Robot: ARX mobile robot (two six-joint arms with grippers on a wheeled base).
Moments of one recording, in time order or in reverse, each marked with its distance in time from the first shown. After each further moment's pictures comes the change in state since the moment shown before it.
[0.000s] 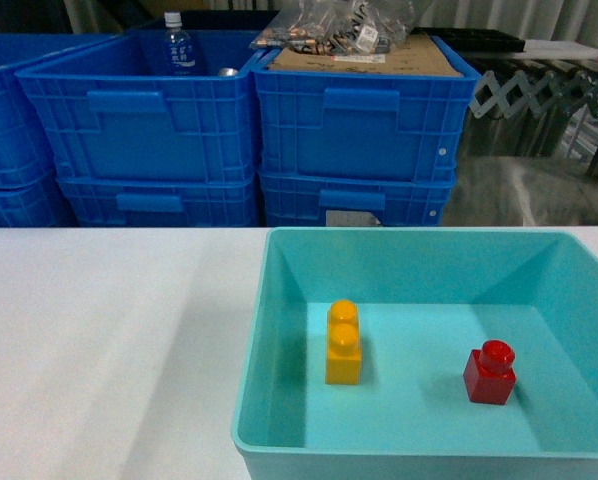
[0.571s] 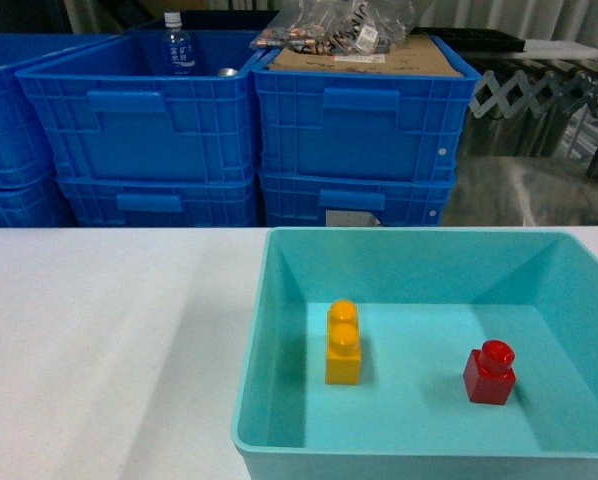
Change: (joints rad) left arm 0.000 0.000 0.000 0.000 0.000 0.000; right arm 0.000 0.000 0.000 0.000 0.000 0.000
